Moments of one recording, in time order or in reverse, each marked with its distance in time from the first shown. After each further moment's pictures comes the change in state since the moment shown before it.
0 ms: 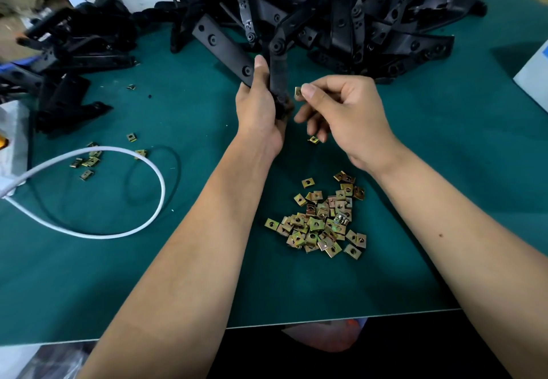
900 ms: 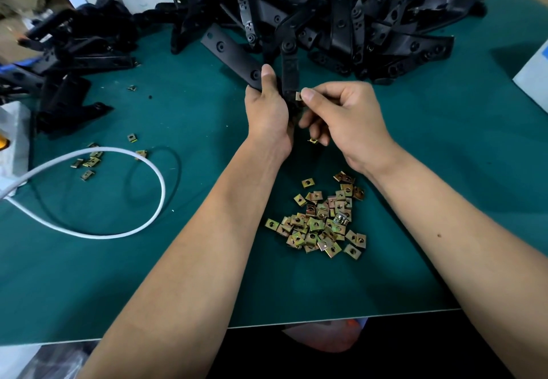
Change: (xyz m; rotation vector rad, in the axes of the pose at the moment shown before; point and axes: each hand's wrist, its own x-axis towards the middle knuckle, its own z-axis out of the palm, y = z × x) left_hand -0.005 -0.011 0.009 0.055 0.029 0.028; right_hand -0.001 0.005 0.002 0.032 0.037 0.052
